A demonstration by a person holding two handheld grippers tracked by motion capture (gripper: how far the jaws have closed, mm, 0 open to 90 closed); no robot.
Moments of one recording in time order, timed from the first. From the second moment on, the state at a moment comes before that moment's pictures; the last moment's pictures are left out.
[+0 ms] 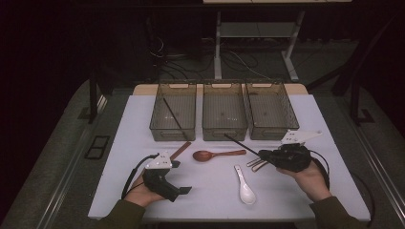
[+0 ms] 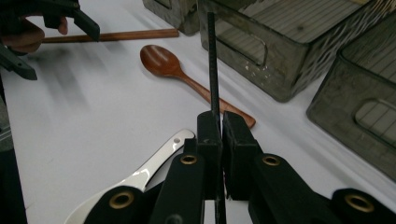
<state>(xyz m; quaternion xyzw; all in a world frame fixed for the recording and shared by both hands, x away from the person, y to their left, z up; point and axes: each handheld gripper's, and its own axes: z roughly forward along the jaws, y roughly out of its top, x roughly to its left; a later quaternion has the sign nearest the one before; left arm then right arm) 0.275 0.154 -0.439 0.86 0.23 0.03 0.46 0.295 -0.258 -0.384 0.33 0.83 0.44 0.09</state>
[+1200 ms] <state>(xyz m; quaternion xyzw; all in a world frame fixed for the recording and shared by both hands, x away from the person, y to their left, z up) 0.275 0.153 -0.439 0.85 0.23 0.04 0.46 0.354 -0.191 -0.364 0.32 0.84 0.44 0.10</state>
